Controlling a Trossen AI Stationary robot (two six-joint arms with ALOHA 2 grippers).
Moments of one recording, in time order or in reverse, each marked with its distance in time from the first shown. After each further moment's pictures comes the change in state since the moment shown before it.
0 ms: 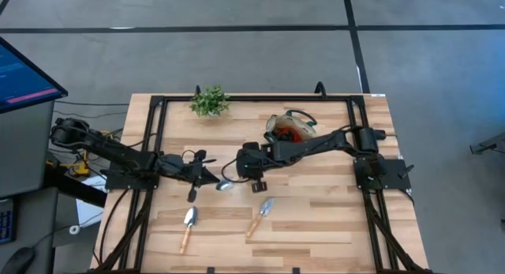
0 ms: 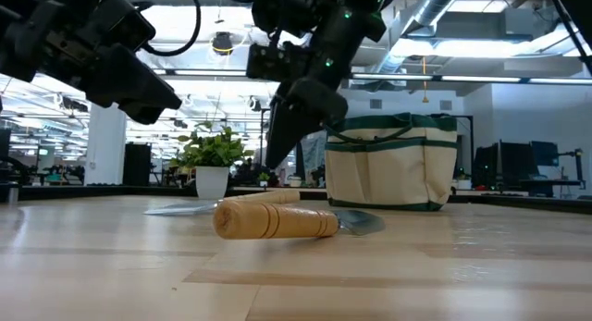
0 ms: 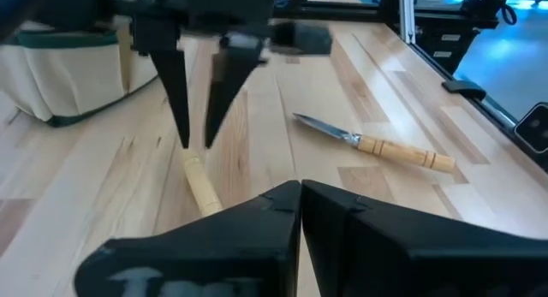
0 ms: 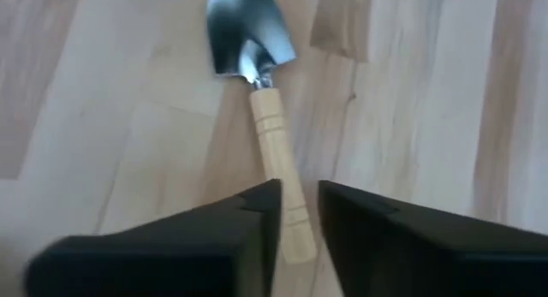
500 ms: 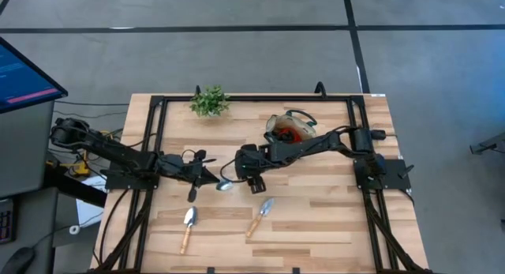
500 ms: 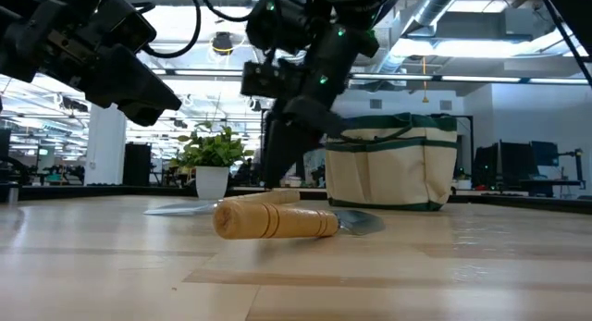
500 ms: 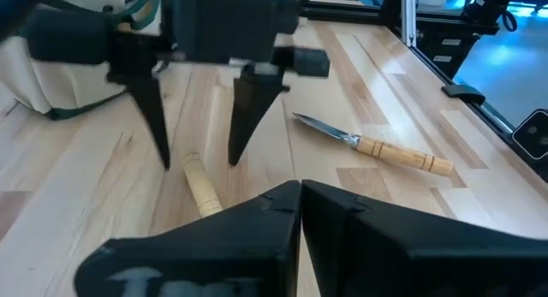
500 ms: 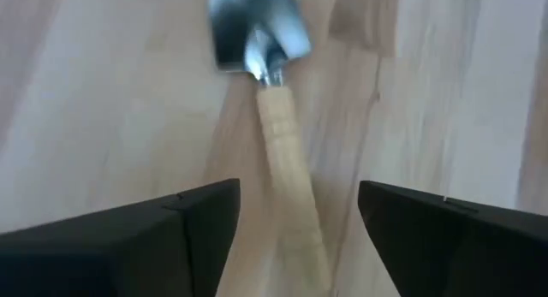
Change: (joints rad) left arm 0.000 0.000 -0.001 0.003 0.000 -0.029; right arm -0.010 0.057 0.000 0.034 -0.045 -0.019
